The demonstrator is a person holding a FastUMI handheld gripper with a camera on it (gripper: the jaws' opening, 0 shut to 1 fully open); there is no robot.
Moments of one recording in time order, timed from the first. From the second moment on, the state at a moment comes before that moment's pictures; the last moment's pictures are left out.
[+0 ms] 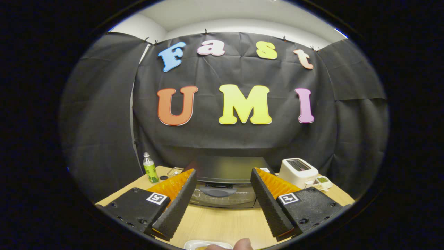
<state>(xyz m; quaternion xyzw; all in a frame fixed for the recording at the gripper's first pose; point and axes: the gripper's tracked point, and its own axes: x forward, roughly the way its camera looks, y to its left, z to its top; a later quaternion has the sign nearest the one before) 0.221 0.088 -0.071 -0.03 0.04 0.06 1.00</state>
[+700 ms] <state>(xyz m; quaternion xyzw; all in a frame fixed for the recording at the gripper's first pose) 0.331 0.122 -0.155 -0.08 0.09 0.06 0.99</state>
